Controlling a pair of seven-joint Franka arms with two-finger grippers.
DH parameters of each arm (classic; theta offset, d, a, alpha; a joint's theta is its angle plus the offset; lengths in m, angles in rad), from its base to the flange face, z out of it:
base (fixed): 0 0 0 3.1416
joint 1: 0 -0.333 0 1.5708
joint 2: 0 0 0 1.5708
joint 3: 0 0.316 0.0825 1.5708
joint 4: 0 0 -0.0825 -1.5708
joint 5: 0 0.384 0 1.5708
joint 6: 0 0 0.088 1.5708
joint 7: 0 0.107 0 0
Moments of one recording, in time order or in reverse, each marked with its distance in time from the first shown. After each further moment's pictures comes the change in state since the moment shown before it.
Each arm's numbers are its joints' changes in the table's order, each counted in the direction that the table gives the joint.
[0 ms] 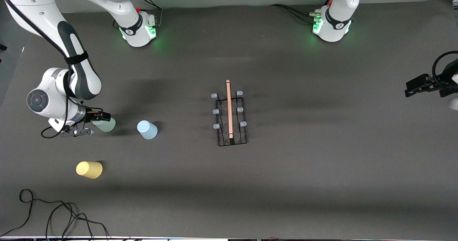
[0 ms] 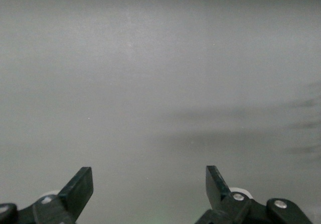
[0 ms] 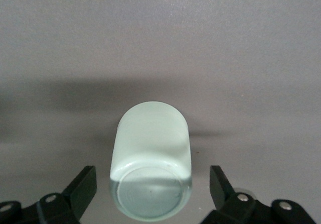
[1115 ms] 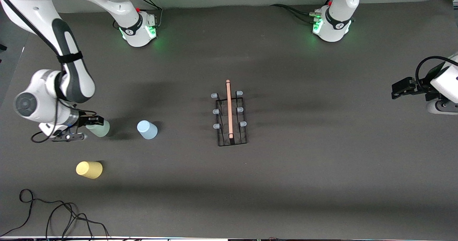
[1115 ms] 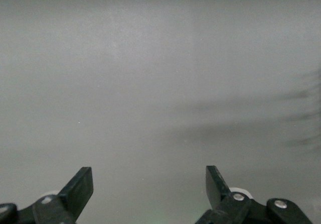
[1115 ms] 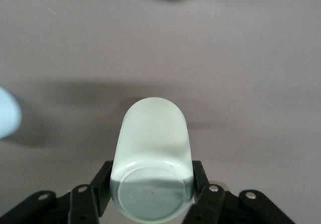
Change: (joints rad) left arm 0.015 0.020 -0.029 -0.004 0.000 0.005 0.006; right arm -0.021 -0.035 0.000 0.190 0.000 -0.220 0.001
